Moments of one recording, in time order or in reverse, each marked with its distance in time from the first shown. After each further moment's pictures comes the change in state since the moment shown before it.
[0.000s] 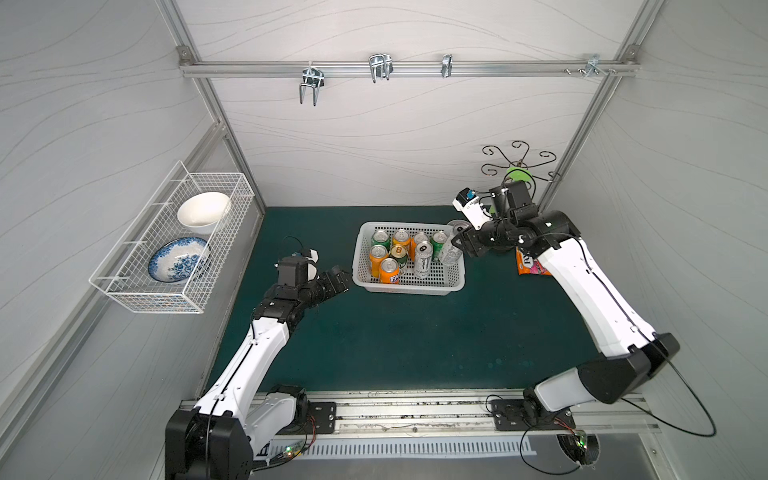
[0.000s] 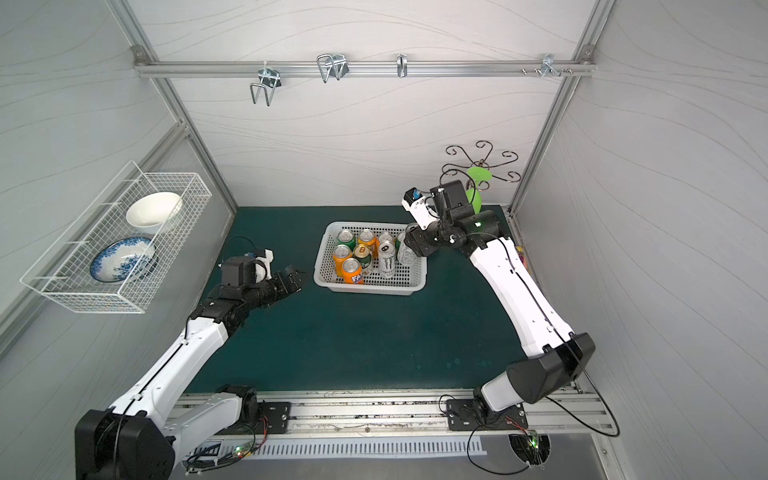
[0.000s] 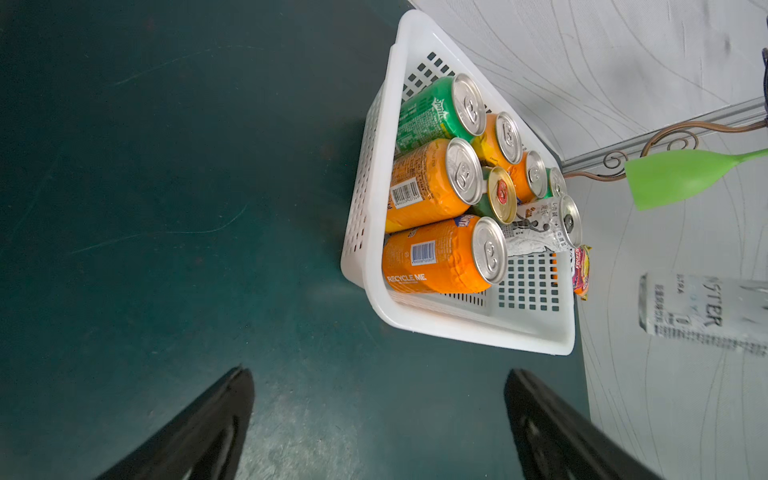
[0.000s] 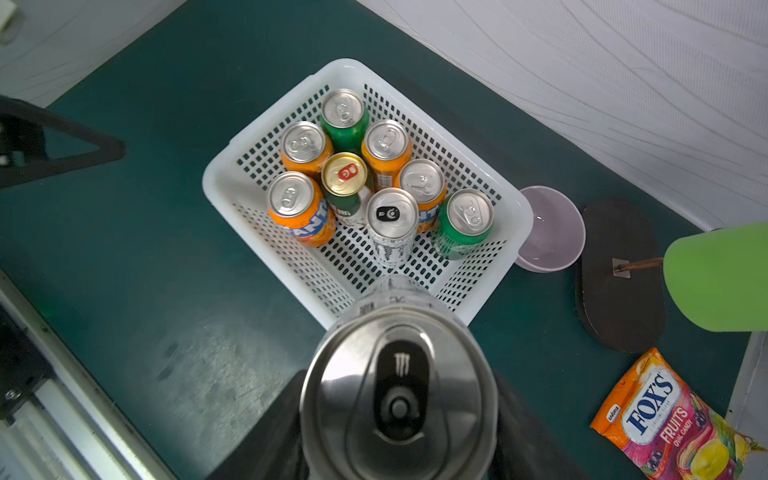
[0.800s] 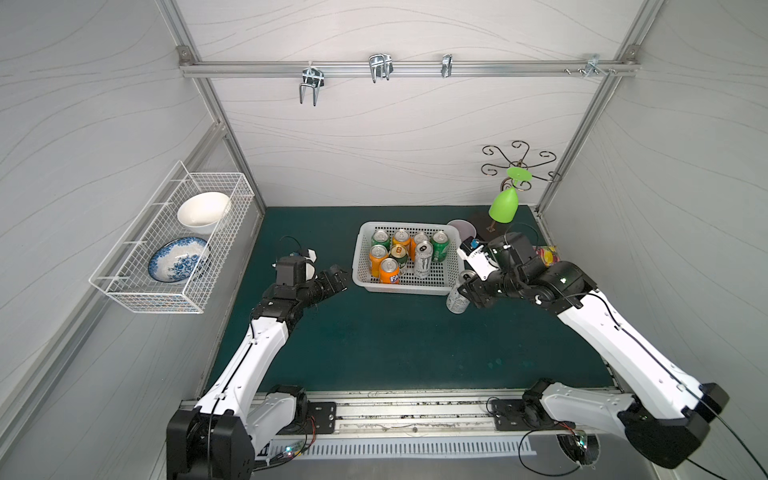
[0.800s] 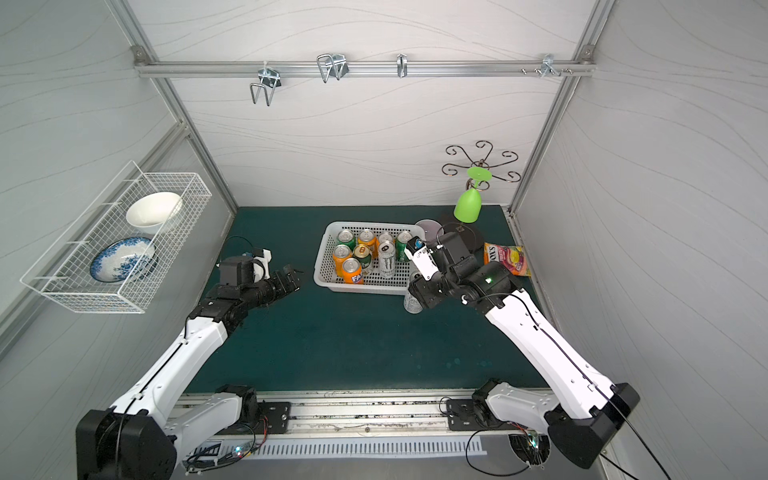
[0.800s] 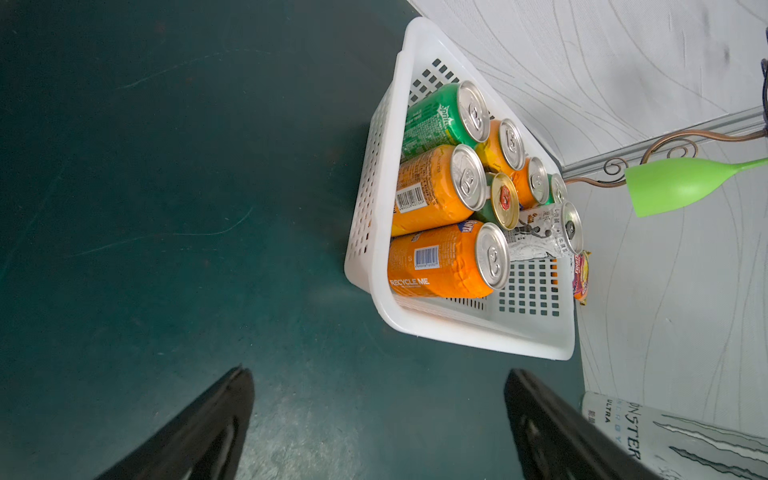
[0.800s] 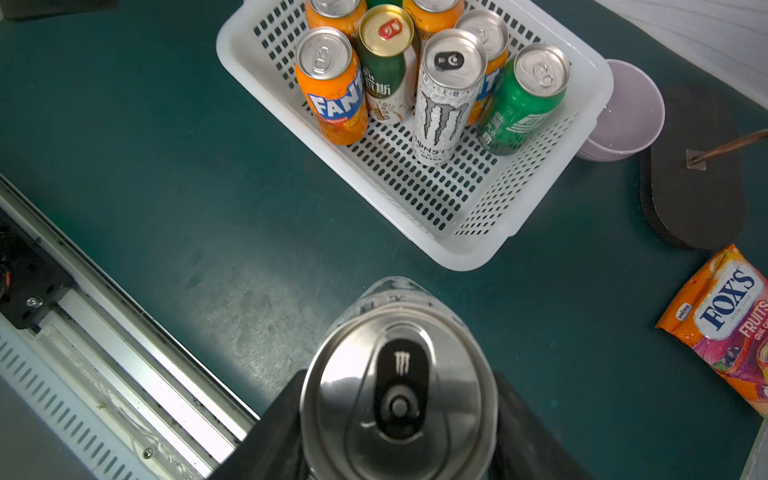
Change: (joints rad) left arm 0.021 0.006 0.000 0.003 0.013 0.000; right arm 0.158 -0.303 -0.458 0.039 0.121 0.153
